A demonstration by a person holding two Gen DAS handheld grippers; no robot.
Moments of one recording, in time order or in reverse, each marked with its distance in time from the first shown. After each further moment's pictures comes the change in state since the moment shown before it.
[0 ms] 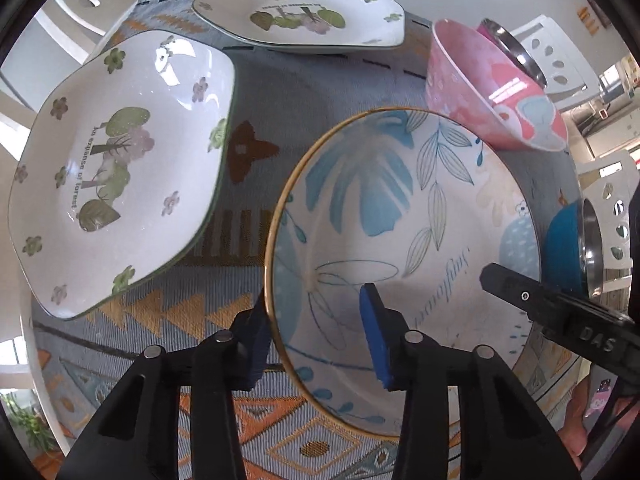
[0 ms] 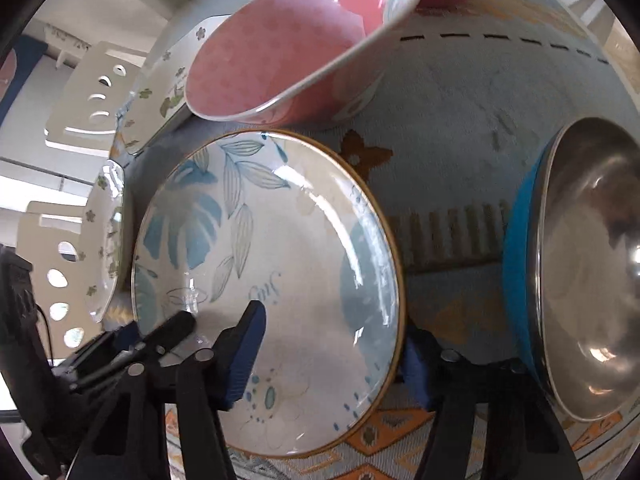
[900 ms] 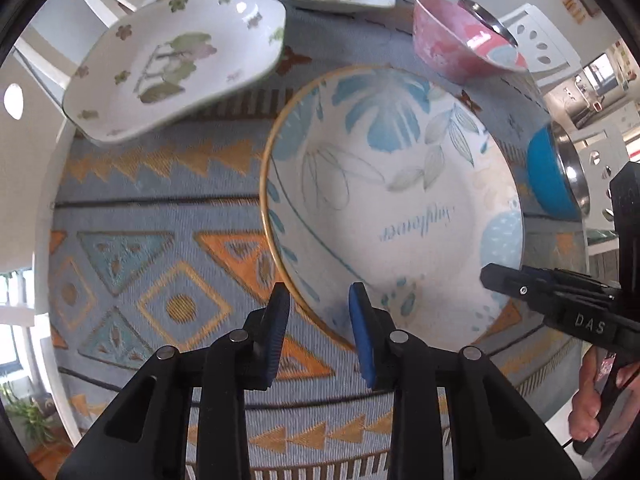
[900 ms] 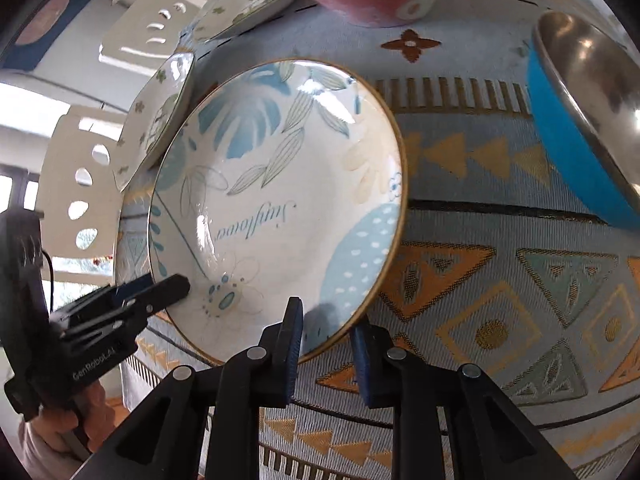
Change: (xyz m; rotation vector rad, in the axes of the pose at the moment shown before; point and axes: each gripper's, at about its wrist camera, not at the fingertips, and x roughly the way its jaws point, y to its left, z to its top) left arm -0.046 0.031 -0.100 0.013 0.003 -0.012; right arm -0.011 0.002 -0.089 -0.158 0.089 0.082
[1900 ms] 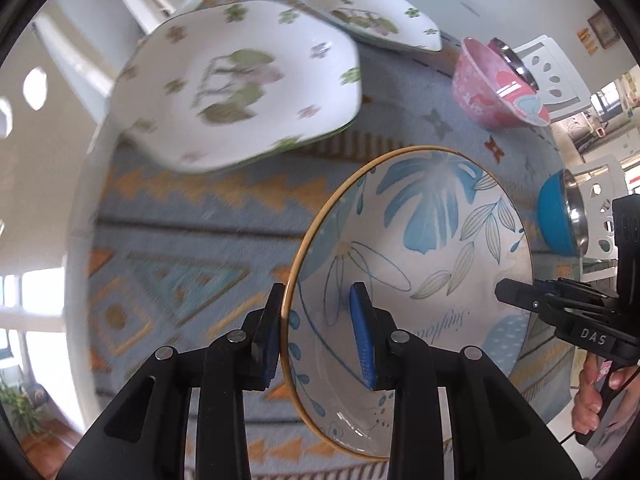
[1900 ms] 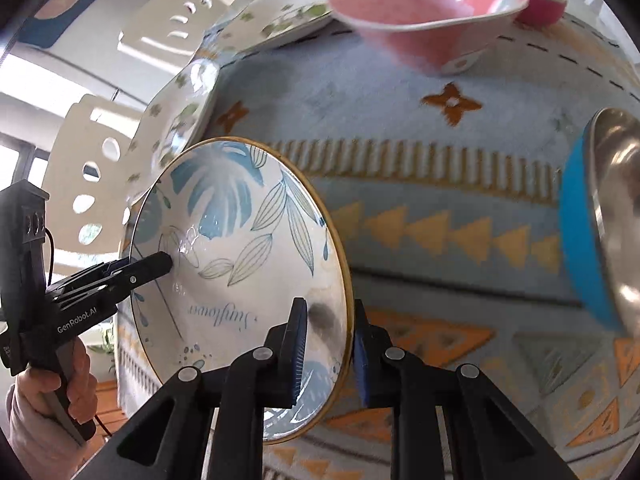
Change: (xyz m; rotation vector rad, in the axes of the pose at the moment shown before) left arm -0.017 0.049 0.016 -0.075 -0.016 -0.007; right arm -0.012 0.022 0.020 -0.118 -0.009 0.013
